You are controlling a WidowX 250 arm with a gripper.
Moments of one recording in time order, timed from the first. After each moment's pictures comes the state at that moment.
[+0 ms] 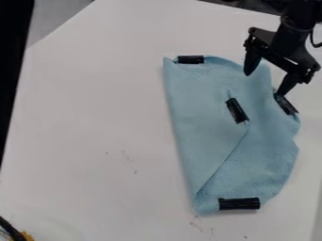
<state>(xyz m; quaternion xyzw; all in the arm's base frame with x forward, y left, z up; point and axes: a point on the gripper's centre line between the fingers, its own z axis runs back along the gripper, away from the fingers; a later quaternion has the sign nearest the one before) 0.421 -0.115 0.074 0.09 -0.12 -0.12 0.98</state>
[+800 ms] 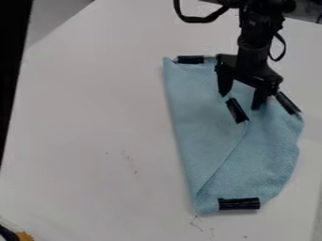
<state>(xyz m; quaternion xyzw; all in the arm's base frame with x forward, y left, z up) 0.423 -0.085 0.030 0.00 -0.10 -0.09 0.99</state>
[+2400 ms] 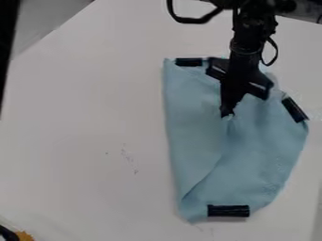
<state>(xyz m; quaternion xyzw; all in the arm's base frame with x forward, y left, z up) 0.406 -0.073 0.037 0.02 -0.09 -0.08 0.99</state>
